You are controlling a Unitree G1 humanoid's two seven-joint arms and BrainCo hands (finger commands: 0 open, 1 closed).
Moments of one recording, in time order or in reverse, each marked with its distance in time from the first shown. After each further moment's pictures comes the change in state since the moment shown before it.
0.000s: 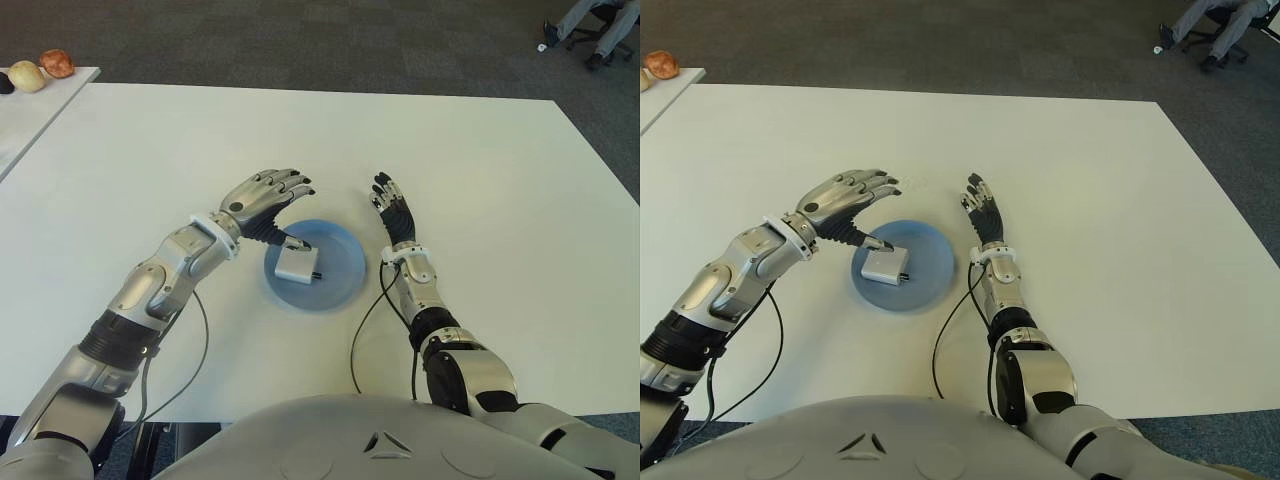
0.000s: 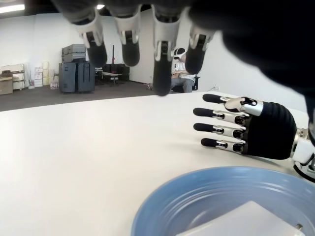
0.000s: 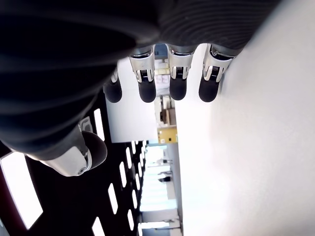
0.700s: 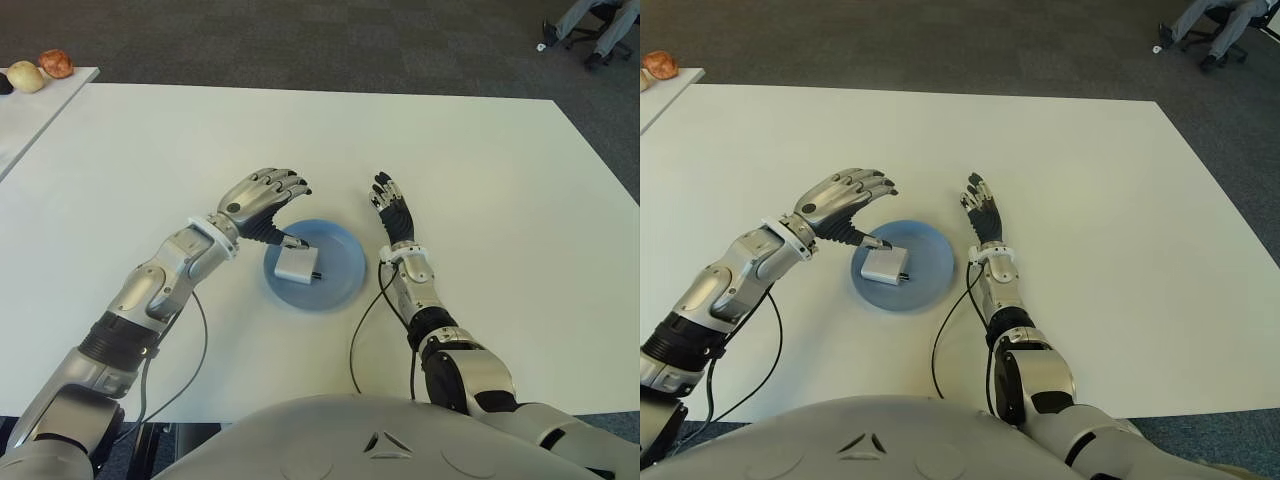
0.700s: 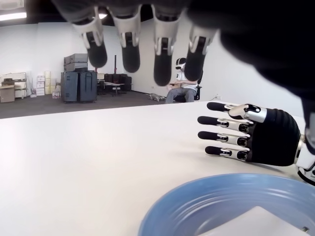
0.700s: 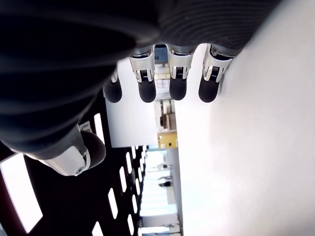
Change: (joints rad) left arm 0.010 0.000 0.003 0.023 0.005 -0.008 0.065; right arm -0.002 0.009 0.010 0.001 -0.004 0.000 -0.033
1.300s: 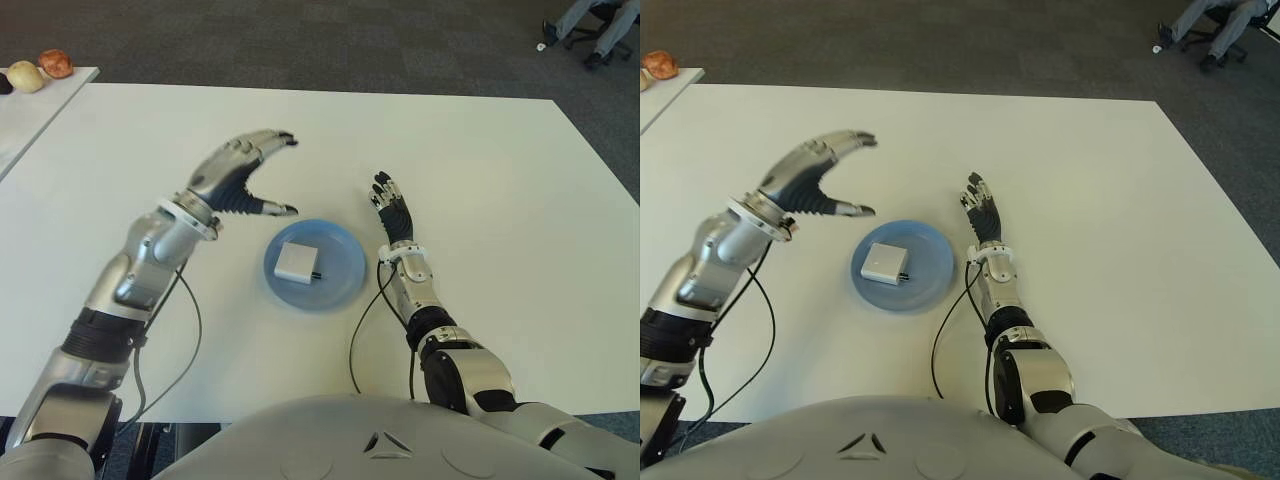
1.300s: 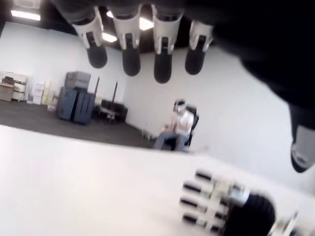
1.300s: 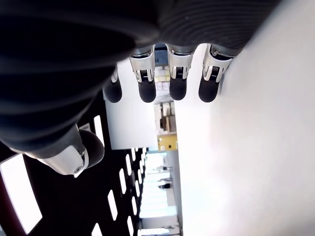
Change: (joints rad) left arm -0.025 -0.023 0.231 -0.051 -0.496 -0.023 -0.042; right arm -0.005 0.003 0.006 -0.007 -0.005 -0.002 -0.014
